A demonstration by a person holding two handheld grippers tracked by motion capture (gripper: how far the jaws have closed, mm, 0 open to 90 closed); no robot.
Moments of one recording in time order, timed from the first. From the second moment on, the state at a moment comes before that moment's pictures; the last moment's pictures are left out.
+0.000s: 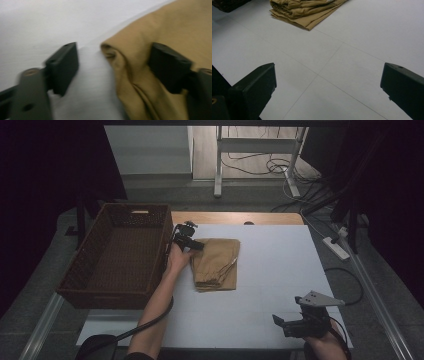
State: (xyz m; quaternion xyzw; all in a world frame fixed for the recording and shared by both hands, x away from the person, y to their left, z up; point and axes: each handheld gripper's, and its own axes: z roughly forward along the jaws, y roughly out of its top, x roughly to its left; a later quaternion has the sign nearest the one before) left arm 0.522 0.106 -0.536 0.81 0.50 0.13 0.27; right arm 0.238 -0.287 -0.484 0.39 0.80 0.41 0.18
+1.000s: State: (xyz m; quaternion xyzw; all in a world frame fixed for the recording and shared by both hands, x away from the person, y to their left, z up) left arm 0.505 0.115 -0.549 0.79 0.47 0.11 0.37; right arm 0.244 -0.281 -0.481 0.36 0.80 0.45 0.16
